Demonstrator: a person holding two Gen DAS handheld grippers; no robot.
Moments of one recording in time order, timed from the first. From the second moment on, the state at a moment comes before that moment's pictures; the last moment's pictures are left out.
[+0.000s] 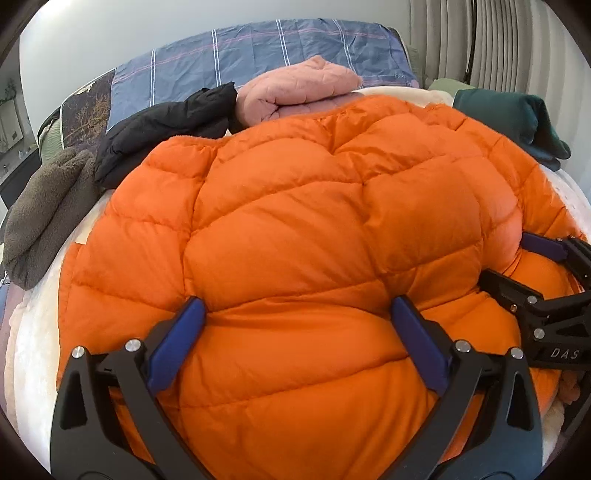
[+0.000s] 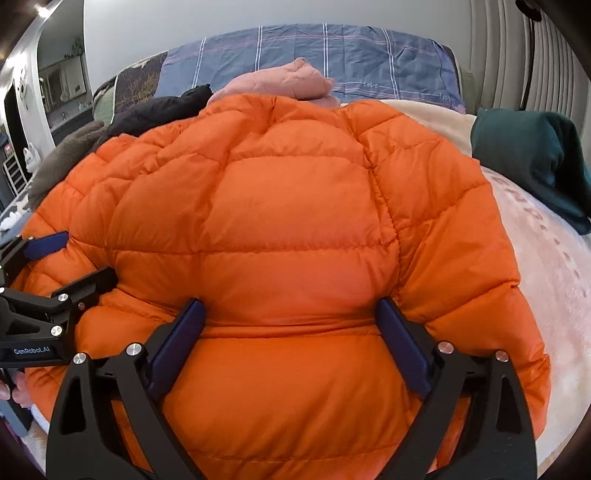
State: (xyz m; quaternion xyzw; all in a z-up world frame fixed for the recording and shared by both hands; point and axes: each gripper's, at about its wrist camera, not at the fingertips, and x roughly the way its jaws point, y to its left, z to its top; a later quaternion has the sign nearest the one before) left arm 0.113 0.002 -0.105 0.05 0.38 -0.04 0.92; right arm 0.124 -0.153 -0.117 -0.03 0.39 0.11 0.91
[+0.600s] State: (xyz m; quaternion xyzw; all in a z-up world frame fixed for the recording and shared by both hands) left arm 0.056 0.012 -0.103 0.04 0.37 -0.05 0.93; right arm 0.059 -0.178 -0.117 -0.02 0.37 0.10 0.92
